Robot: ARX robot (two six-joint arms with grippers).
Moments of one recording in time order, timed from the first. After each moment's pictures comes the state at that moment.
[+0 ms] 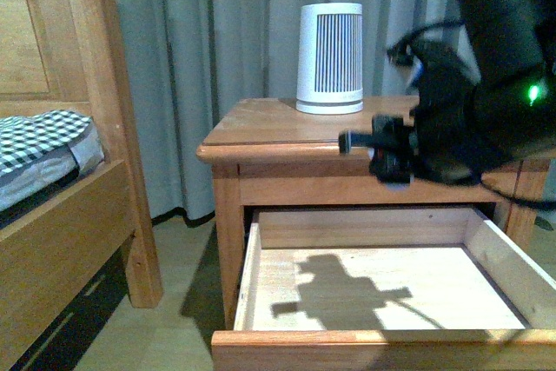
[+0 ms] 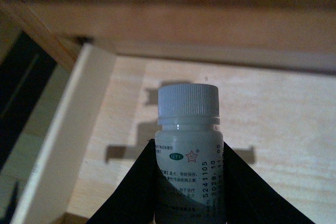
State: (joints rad) left arm 0.00 0.01 0.01 0.00 0.00 -0.01; right arm 0.25 1.77 1.20 0.10 0.03 0.17
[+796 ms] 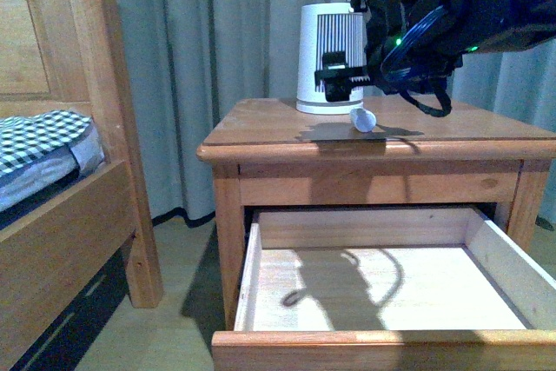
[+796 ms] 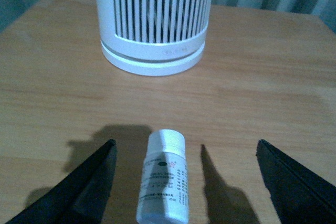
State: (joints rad) left arm 0.00 0.01 0.01 0.00 0.00 -0.01; right arm 0.22 2.21 1.91 0.07 0.24 0.02
